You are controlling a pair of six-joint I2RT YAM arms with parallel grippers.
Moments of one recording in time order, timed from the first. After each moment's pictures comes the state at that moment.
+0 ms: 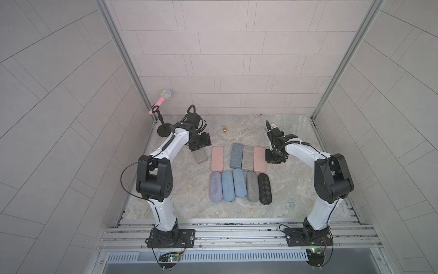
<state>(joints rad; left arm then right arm) -0.17 1.89 1.62 -0.91 0.21 -0.44 0.26 1.80 1.30 -0.84 -0.02 0.39</state>
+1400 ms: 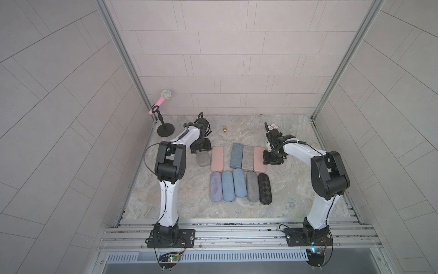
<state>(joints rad) -0.24 2.17 1.72 -0.96 -0.02 -0.43 0.25 1.85 1.30 -0.82 -0.08 0.34</state>
